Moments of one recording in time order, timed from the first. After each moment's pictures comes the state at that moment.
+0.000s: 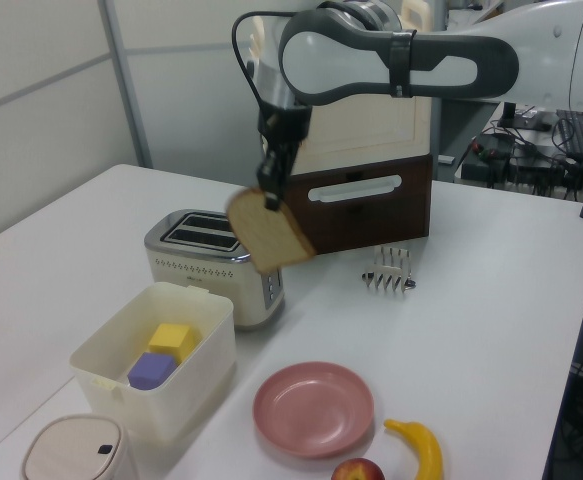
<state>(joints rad) -0.02 0.22 0.04 -1.35 0.04 1.75 -0.26</state>
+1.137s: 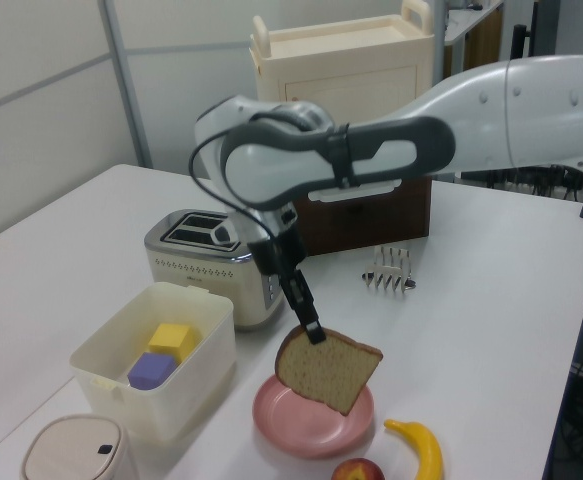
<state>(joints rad) 0.12 0.38 0.06 -1.40 0.07 1.38 -0.58</state>
